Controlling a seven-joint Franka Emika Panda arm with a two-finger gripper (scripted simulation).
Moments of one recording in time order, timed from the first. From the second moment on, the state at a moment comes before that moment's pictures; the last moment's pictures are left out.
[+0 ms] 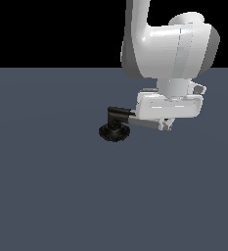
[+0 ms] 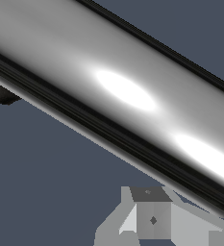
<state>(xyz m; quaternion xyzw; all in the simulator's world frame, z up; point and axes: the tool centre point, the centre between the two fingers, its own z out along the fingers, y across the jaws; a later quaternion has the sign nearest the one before) -0.023 -0.171 0.106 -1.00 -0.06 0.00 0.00</state>
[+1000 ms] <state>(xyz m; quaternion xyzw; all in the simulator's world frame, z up) 0.033 -0.197 0.106 -1.00 -0.07 0.00 0.00</state>
